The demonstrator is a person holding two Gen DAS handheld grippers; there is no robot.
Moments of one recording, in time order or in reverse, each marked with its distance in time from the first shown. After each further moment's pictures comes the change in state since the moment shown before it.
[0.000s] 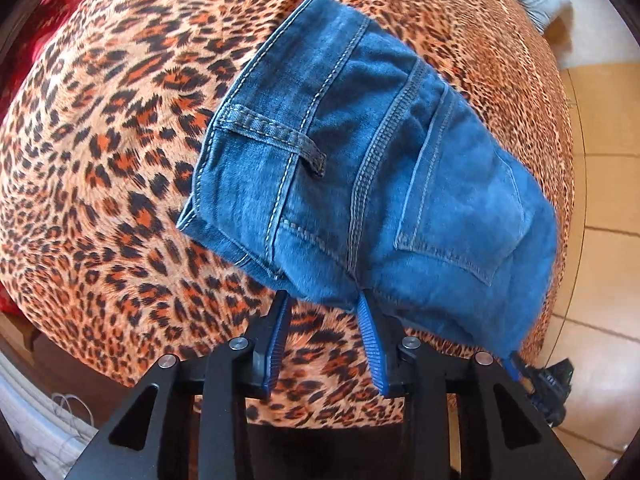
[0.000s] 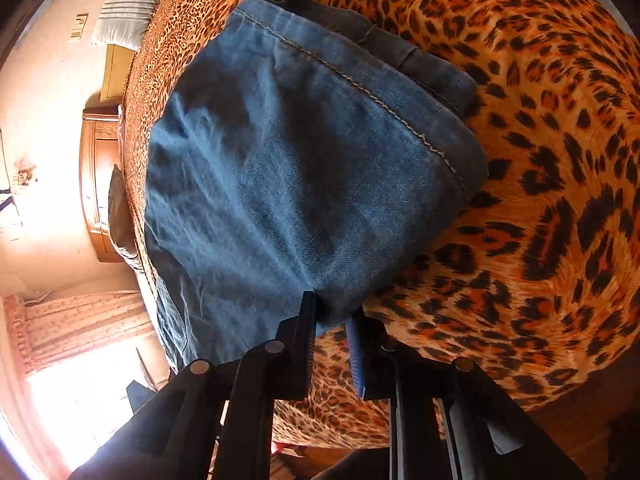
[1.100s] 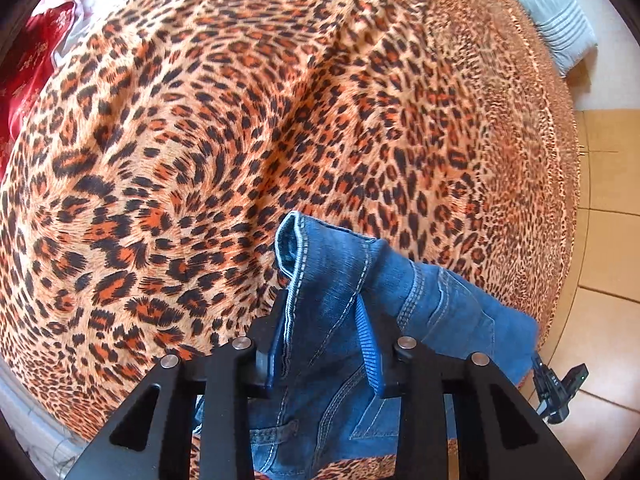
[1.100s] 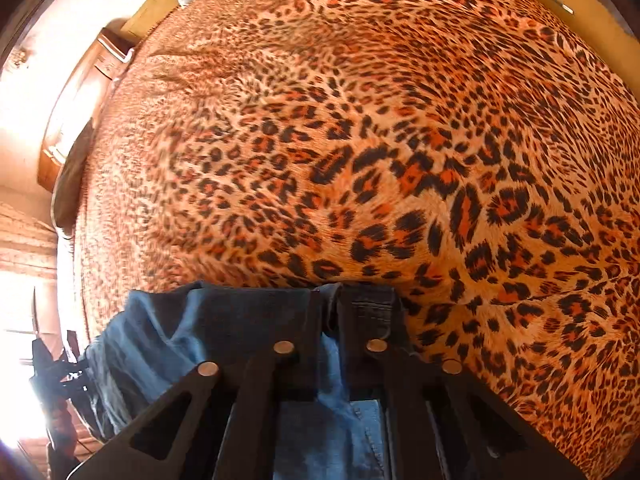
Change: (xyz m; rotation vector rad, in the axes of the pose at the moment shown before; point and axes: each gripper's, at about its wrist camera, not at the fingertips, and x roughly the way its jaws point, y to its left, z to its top) left arm 0.004 -0.011 0.154 -0.096 -0.041 -0.011; right arm 0.011 0.123 0.172 -0.454 -0.199 -0.269
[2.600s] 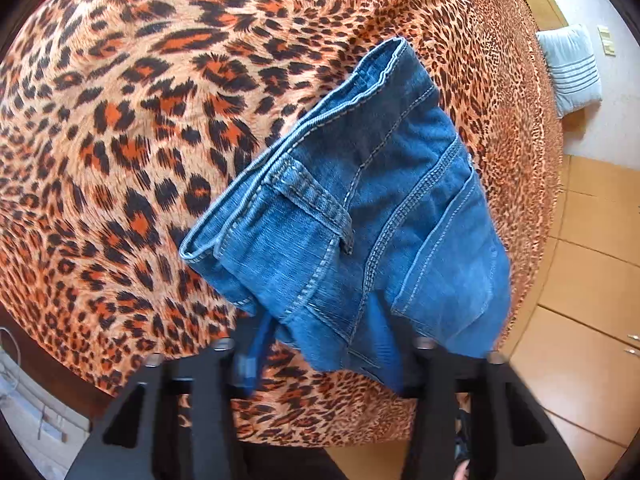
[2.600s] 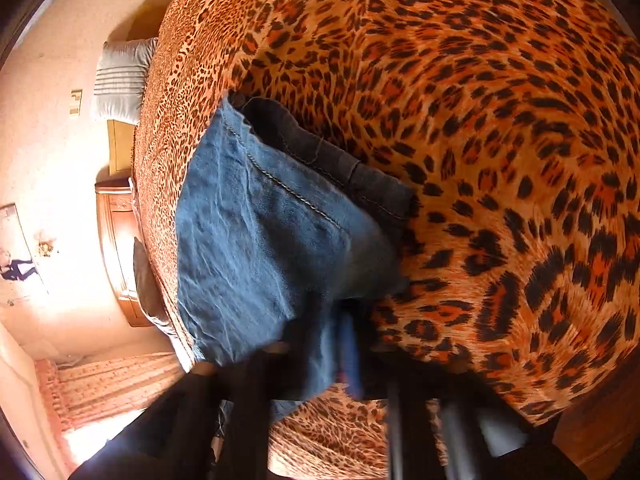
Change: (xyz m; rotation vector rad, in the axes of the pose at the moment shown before) left arm 0.000 0.050 -0.104 -0.220 0.051 -0.121; right arm -0.020 -0.074 -0.191 0.658 0.040 0.292
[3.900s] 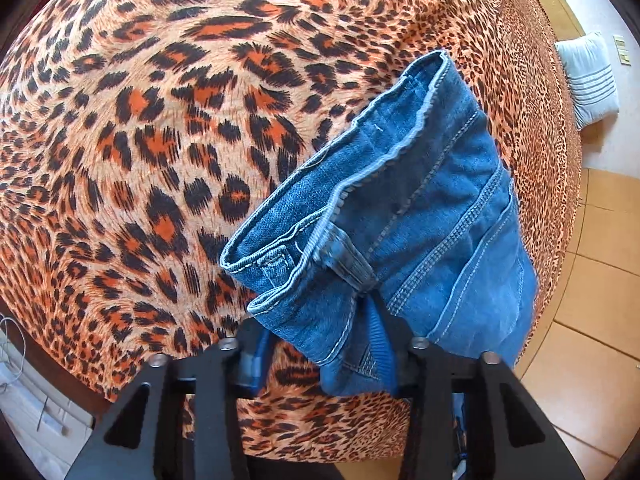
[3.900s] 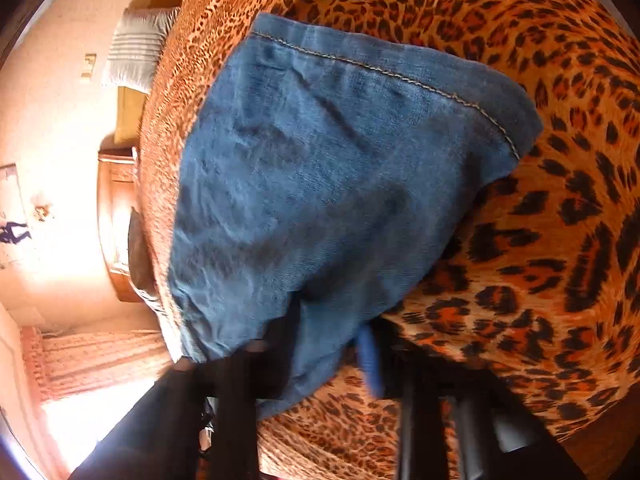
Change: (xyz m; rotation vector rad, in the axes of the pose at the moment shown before) left arm -0.001 0.015 -0.012 -0.037 -0.029 0.018; right arm 0.038 0.025 -0.027 -0.085 0.030 0.005
